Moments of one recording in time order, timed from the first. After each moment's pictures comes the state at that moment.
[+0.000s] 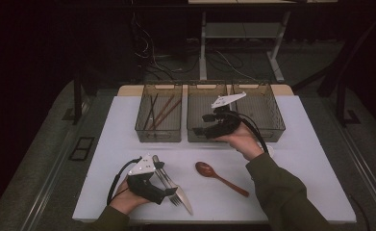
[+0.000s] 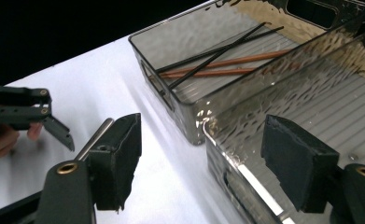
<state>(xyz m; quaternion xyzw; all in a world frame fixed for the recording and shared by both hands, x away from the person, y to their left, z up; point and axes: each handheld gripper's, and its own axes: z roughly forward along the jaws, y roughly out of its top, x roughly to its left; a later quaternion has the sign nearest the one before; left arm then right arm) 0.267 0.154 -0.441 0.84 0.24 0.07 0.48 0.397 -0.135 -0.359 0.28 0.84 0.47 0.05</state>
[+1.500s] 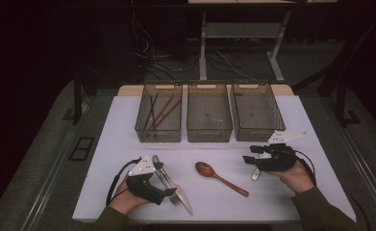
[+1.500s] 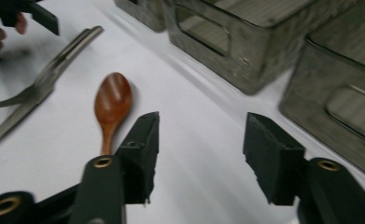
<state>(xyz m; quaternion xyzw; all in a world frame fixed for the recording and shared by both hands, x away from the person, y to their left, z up) 0.266 0.156 -0.441 0.84 0.25 0.07 0.47 0.309 -0.272 -0.405 0.35 0.82 0.44 0.09</state>
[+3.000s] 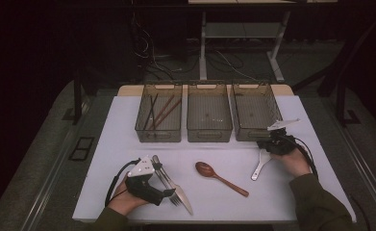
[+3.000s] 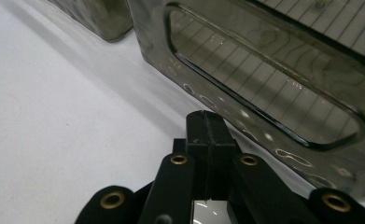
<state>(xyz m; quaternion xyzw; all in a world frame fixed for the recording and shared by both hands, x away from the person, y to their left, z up) 0.264 0.158 -0.443 0.84 0.25 0.08 0.47 0.374 -0.301 -0.440 0.43 0.83 0.33 0.13</state>
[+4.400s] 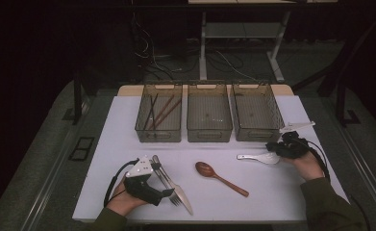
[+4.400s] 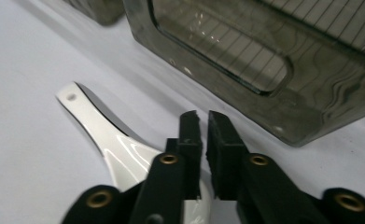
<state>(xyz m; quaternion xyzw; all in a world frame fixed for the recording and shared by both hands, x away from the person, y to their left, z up) 0.263 0.162 -0.442 0.84 0.25 0.08 0.47 0.354 -0.327 -0.428 0.44 0.82 0.34 0.13</state>
